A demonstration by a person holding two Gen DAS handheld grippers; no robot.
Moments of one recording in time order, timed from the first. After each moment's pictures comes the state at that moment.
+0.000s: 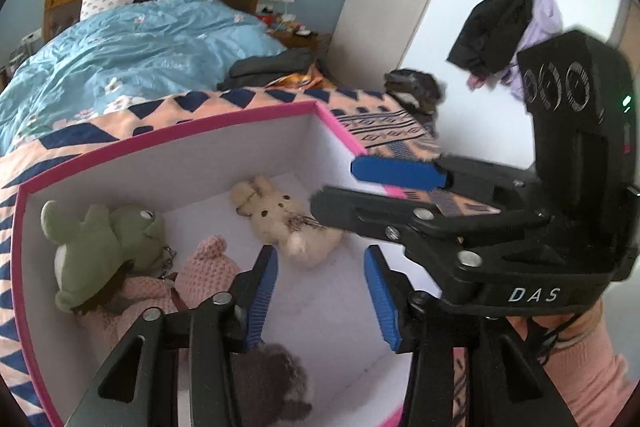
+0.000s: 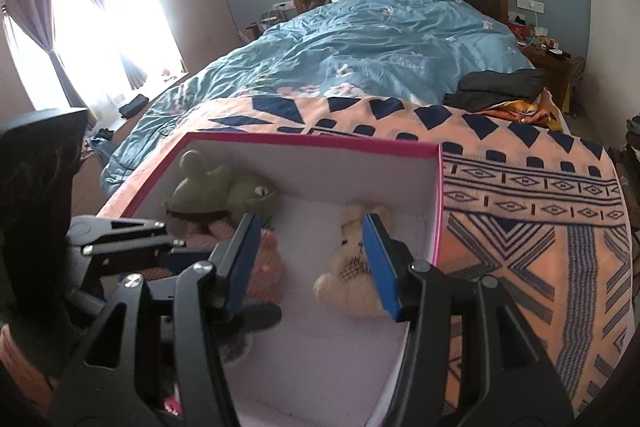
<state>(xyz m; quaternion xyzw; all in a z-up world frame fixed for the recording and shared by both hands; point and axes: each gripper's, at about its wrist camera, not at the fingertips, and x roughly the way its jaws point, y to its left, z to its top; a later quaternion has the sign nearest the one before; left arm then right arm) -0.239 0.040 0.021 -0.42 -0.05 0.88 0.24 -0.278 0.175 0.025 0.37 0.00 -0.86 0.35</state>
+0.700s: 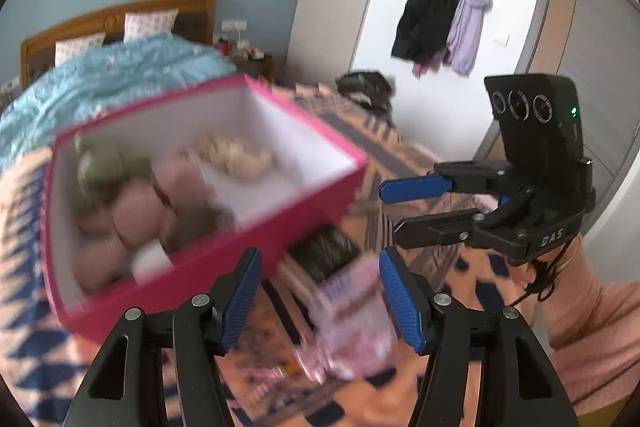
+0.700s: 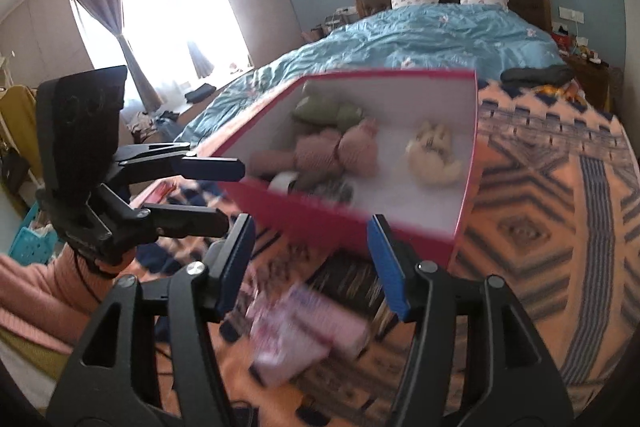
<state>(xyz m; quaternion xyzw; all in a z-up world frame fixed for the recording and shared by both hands) -0.077 0.038 0.014 -0.37 0.00 0.88 0.30 -0.119 0.231 0.007 0.35 0.00 -0.82 0.44</state>
